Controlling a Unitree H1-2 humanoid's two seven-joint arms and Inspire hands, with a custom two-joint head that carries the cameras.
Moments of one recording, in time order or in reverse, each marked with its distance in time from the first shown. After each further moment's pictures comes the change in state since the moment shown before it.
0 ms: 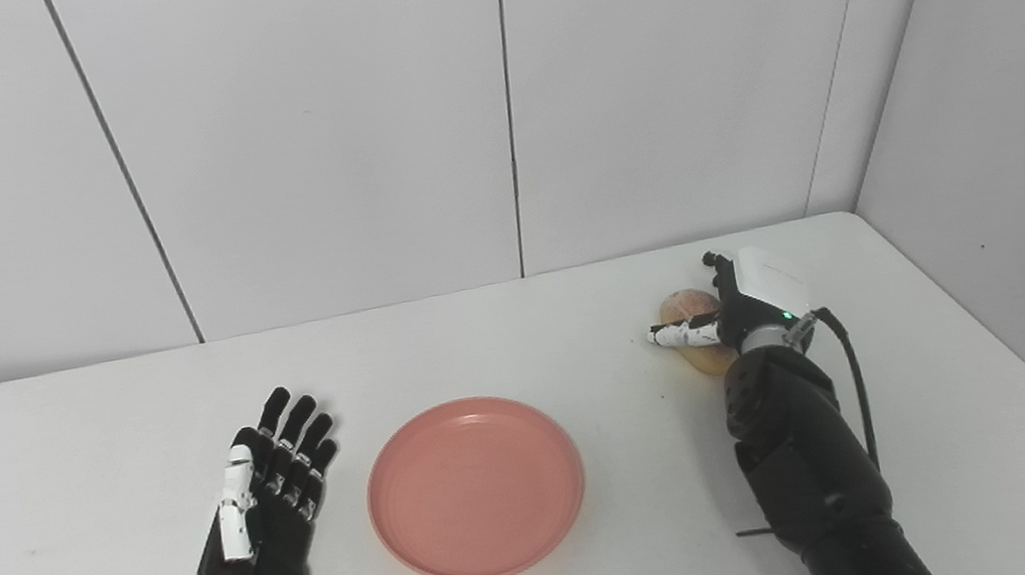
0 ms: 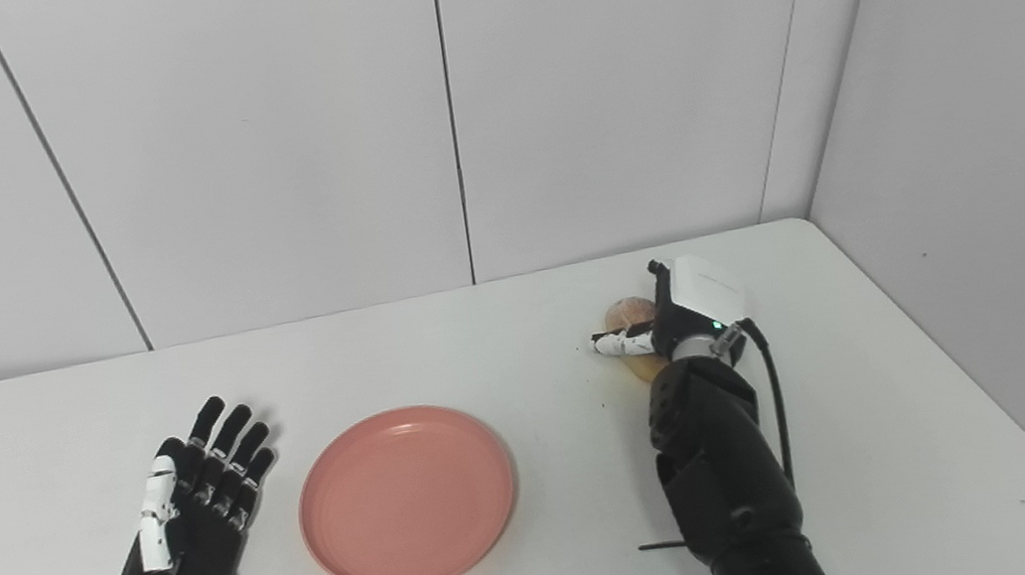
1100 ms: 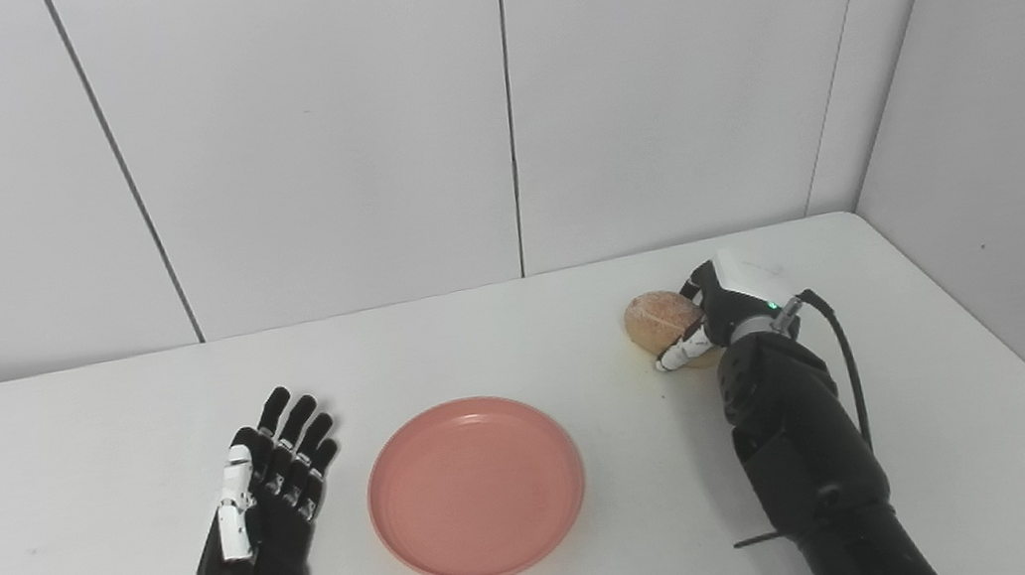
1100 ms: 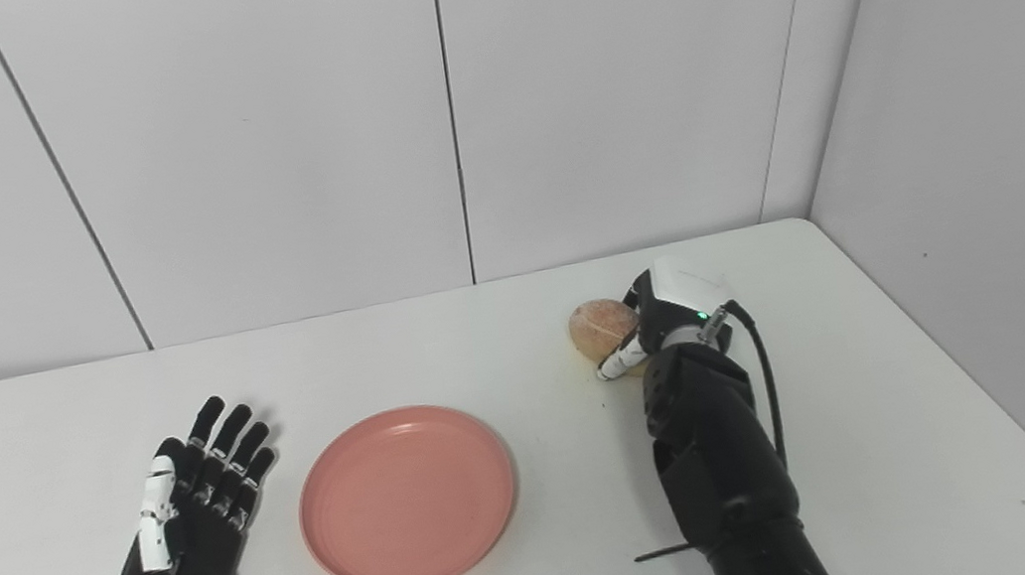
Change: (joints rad) left arm 0.000 0.000 0.000 -0.001 -0.006 0.003 0.000; right arm -0.003 -0.012 0.053 -0.054 0.004 0.000 0.142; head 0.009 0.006
